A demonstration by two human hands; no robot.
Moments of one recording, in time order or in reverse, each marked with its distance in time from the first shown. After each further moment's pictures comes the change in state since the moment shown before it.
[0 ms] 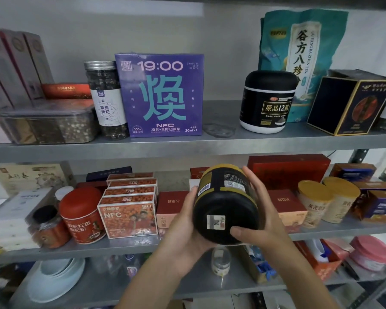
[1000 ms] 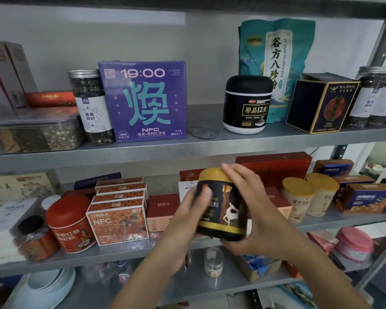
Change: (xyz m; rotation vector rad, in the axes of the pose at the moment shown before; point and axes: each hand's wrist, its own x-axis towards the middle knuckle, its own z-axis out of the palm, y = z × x) left_hand 0.000 -0.005 0.014 0.485 -0.011 0.269; right_hand -0.002 -0.037 -0.023 -0.679 -0.159 -0.235
